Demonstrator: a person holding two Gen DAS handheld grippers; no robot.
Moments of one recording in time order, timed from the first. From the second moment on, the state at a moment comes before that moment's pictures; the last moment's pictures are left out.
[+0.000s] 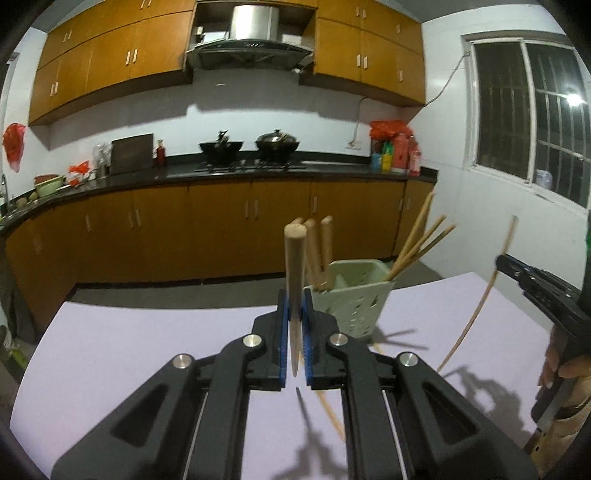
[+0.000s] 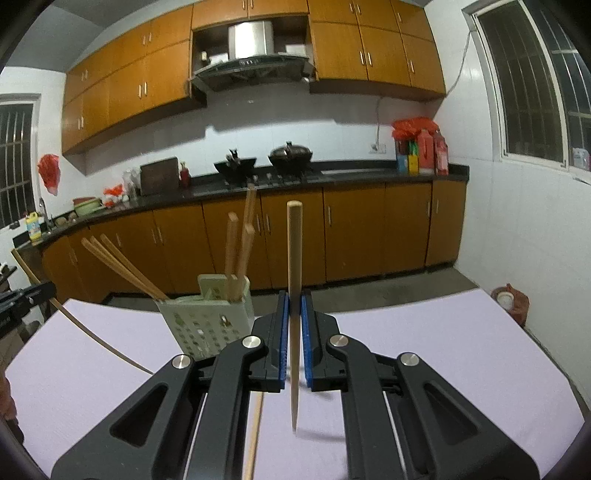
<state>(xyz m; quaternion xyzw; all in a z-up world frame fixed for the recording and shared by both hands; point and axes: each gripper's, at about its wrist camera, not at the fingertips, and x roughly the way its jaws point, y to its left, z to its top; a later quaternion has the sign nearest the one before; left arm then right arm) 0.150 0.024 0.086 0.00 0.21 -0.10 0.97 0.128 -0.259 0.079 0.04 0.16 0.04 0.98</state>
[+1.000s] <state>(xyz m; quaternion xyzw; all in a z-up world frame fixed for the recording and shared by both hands) 0.254 -0.022 0.121 -0.03 0.14 -0.10 0.99 0.207 -0.218 0.103 0.07 0.04 0.08 0.99</state>
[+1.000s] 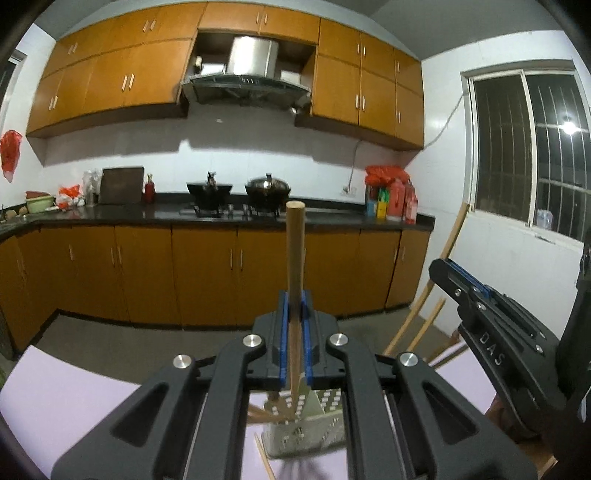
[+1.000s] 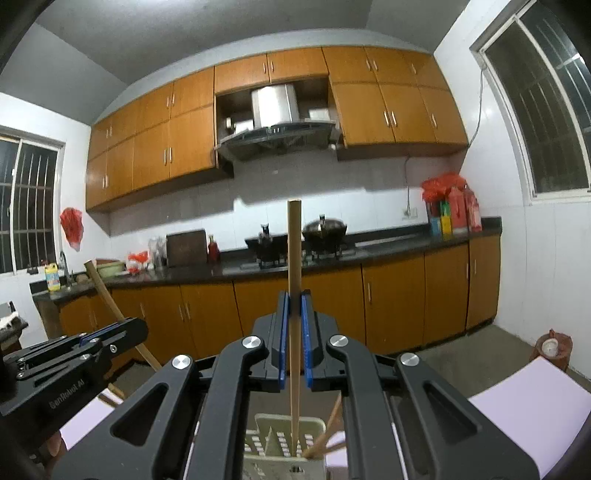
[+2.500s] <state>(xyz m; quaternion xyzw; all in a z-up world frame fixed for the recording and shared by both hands) 0.201 -0.033 -0.100 0.02 0.43 -0.05 0.90 0.160 -0.277 -0.102 0.03 0.42 0.04 0.91</state>
